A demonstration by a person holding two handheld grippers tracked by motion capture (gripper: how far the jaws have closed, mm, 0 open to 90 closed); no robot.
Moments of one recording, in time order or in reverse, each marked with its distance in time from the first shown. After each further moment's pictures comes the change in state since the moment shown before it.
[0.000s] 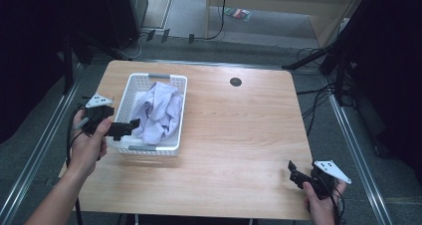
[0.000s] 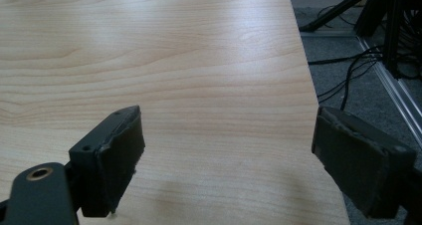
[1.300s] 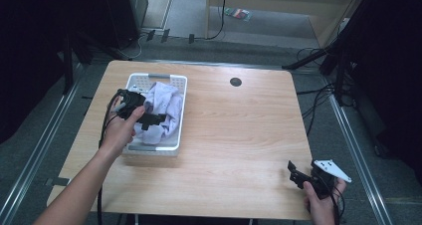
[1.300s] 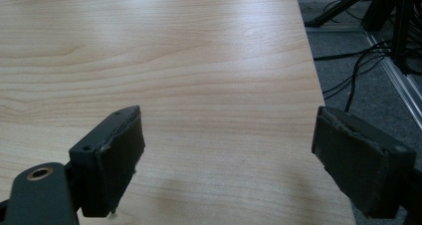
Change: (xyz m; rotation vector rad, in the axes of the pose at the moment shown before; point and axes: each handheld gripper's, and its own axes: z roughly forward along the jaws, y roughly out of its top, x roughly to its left) left arm -0.028 0.032 0.075 0.171 -0.076 0.032; right arm -0.001 0.001 0.002 0.017 0.018 0.005
